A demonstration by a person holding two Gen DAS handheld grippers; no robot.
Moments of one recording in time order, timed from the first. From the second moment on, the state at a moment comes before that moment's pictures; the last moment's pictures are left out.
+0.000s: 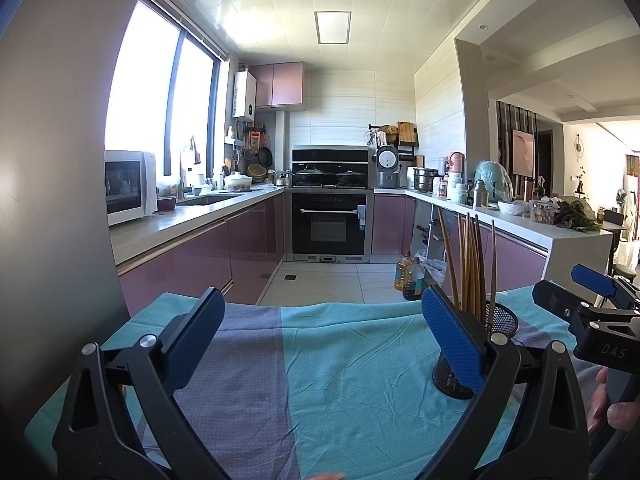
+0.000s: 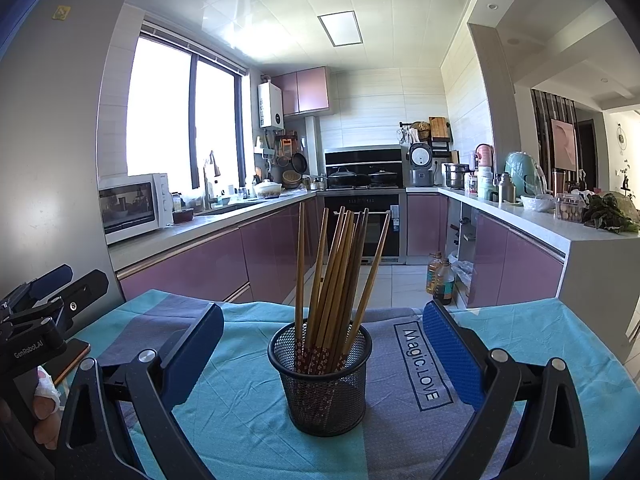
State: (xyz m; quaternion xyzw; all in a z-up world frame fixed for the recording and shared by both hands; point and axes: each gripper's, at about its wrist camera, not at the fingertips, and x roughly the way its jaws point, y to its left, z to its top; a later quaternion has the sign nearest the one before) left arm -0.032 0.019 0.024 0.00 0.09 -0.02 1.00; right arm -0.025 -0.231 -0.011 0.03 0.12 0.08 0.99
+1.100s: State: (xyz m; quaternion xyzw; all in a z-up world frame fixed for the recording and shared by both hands) left arm -0.033 0.016 0.021 0.00 0.09 -0.02 1.00; right arm -0.025 -0.232 -0.011 0.03 0.12 0.07 0.99
